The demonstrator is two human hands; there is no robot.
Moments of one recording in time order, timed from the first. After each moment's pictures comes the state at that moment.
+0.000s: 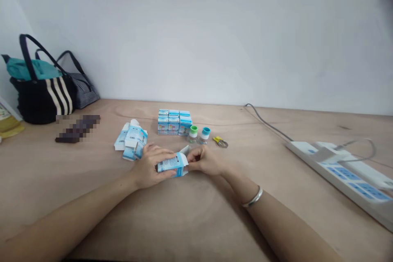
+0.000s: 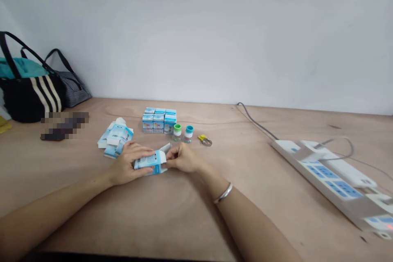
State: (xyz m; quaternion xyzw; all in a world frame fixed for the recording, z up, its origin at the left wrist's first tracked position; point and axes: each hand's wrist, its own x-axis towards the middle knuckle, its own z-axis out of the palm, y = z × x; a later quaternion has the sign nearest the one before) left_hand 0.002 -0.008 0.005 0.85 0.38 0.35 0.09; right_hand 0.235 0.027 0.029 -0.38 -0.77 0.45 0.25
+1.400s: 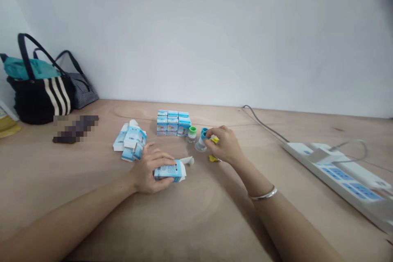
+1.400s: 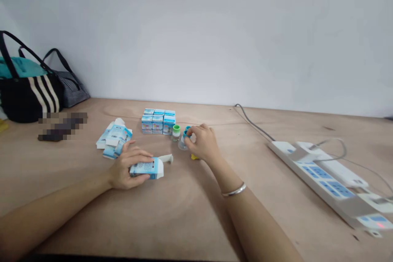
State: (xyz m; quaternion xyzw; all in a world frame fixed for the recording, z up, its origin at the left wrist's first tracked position) left_hand 0.001 -0.013 0.003 0.87 0.31 0.37 0.06; right_hand 0.273 0.044 0.057 -0.51 -0.80 -0.08 0.32
